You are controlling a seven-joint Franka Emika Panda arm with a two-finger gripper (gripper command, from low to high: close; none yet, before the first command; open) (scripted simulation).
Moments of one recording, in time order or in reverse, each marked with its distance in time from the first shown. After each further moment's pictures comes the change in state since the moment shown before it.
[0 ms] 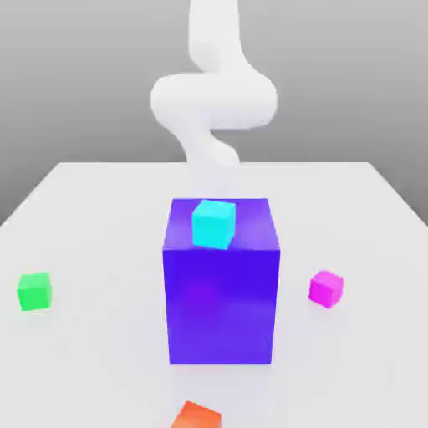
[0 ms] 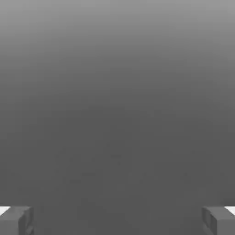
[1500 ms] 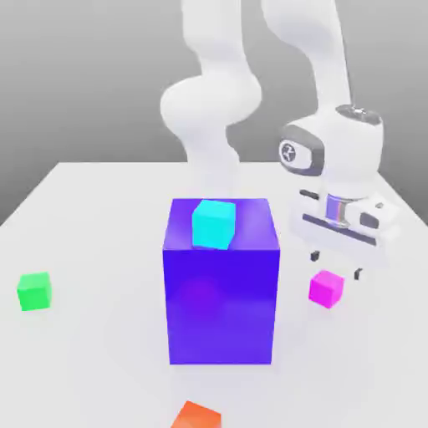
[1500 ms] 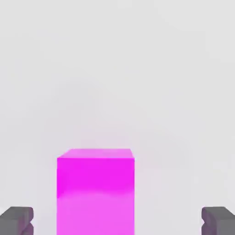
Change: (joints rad) arm 0.840 0.749 -0.065 -0.619 0.095 0.626 -1.589
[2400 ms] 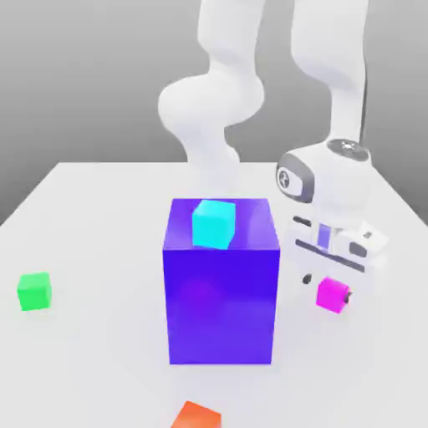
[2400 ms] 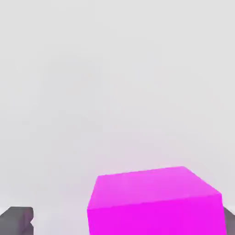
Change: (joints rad) arm -0.094 0.255 0.167 0.018 0.204 0.234 -0.130
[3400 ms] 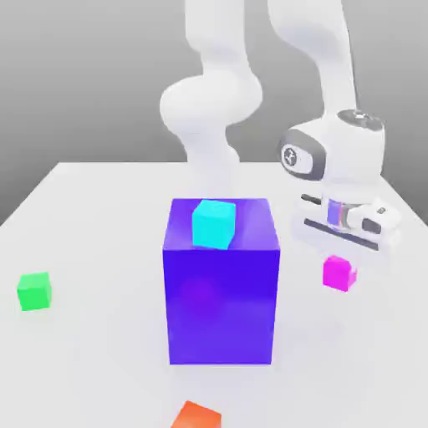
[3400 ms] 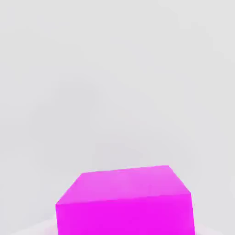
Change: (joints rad) arm 0.066 -0.272 -0.136 -0.026 -0.226 -0.247 0.149
